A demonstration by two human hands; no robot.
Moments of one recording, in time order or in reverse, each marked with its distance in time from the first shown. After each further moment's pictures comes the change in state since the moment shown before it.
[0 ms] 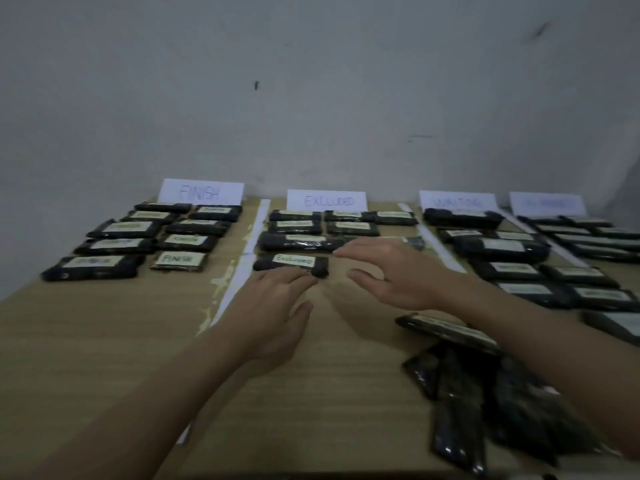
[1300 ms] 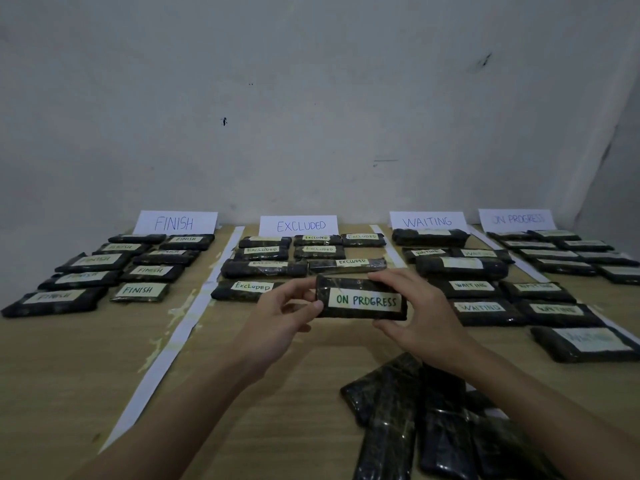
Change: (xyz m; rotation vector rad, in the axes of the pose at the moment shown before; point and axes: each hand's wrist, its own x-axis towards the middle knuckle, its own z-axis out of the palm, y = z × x) left_hand 0.044 0.083 0.015 -1.211 0.123 -0.369; right_hand -0.092 0.054 -0.007 0.272 0.385 0.181
